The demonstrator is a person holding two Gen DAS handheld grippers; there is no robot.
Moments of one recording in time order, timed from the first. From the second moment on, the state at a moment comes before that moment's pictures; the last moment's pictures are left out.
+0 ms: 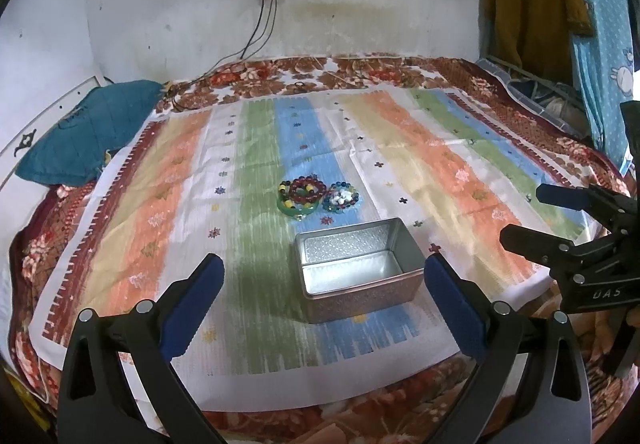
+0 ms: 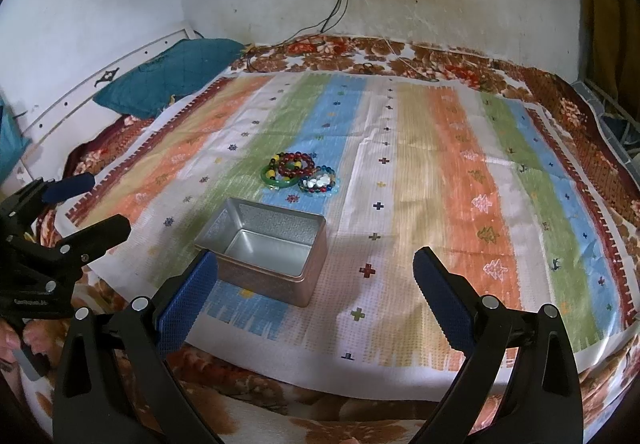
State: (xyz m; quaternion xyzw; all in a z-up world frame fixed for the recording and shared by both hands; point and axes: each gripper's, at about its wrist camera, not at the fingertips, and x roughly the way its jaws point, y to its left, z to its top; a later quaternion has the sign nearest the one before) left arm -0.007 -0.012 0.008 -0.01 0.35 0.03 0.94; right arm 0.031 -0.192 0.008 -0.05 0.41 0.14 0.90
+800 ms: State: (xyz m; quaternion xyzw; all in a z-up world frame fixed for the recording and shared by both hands) left arm -0.008 -0.015 0.009 0.00 0.34 0.03 0.94; right arm 0.031 -0.189 0.008 -0.06 0.40 0.13 0.90
